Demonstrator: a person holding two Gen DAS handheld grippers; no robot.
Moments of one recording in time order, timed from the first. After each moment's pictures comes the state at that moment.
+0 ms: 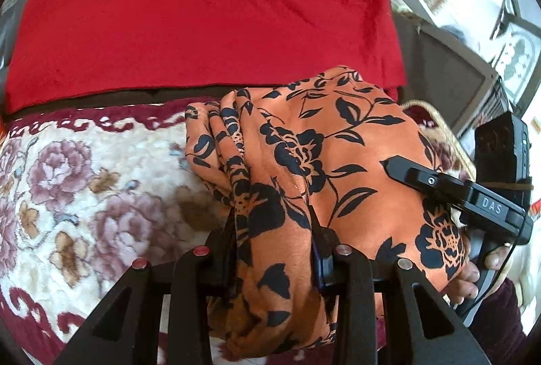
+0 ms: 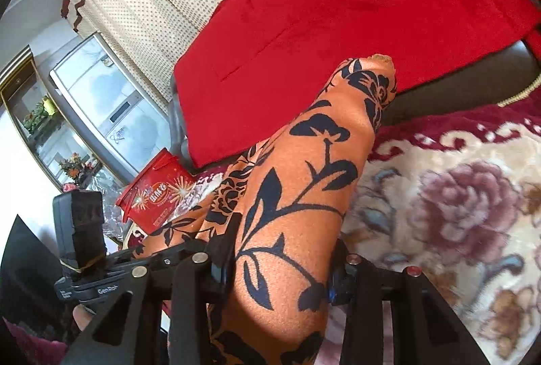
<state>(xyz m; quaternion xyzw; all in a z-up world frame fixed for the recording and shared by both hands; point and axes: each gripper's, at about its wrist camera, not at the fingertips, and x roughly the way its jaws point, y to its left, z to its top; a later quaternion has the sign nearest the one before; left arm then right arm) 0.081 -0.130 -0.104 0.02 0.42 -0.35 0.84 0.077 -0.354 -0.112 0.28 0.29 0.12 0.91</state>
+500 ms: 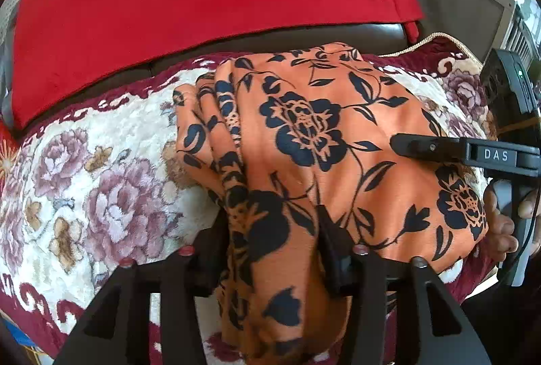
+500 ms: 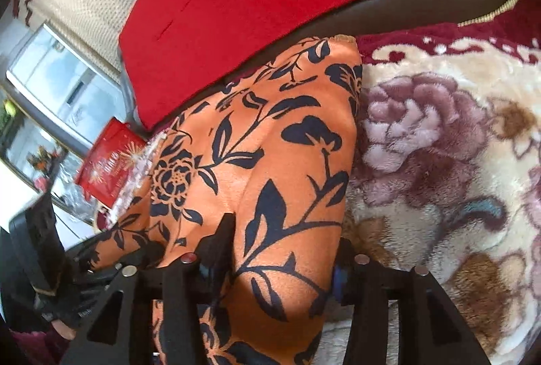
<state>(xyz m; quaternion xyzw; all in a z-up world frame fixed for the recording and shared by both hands) 0.067 -0.163 -0.167 0.13 0.44 -0.30 0.83 0.086 -0.393 -0.190 0.28 0.41 0.07 0.87</state>
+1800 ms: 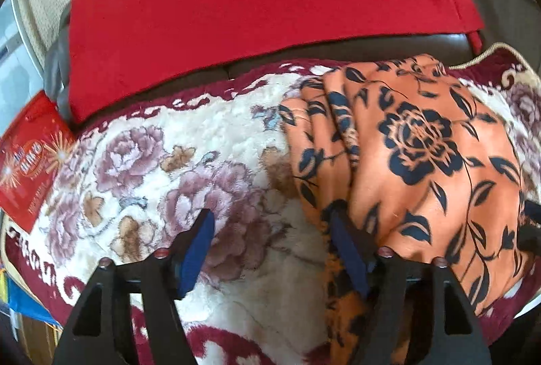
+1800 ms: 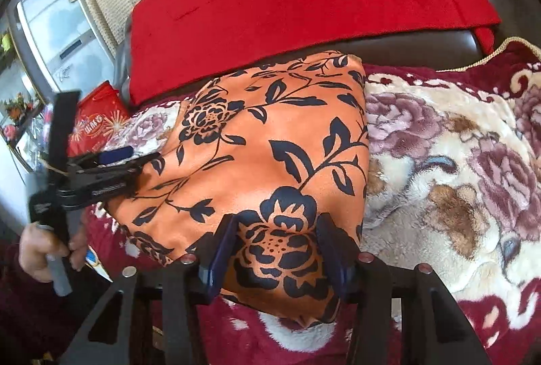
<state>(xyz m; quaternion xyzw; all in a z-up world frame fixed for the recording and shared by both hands) 0.097 -0.129 -0.164 0.16 0.41 -0.18 0.88 -0.002 -0.334 -0.159 0.17 0.39 0.01 0.91</state>
